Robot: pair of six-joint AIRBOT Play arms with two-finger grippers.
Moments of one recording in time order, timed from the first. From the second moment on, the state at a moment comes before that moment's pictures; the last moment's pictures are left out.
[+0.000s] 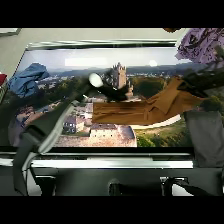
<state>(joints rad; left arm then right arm) -0.51 -2.00 2.05 1.01 -1.18 -1.99 -0.15 -1.31 1.59 -1.16 1.45 1.80</state>
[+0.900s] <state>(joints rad) 0.00 -1.57 2.05 1.47 -1.60 -1.86 0.49 -1.62 1.59 -1.19 1.11 2.18</state>
